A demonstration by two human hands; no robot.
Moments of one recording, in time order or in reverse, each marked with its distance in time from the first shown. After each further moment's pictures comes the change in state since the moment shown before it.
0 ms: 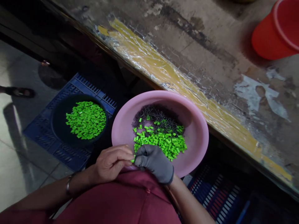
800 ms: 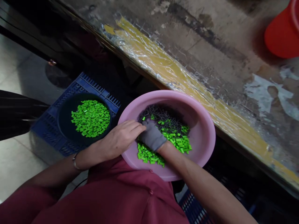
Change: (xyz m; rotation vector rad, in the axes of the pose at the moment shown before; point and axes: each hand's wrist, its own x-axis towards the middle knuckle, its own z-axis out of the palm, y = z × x) left_hand 0.062 -0.007 -0.027 0.727 -0.490 -0.072; right_hand 0.102 0.001 -0.006 -1.770 0.093 -0.400
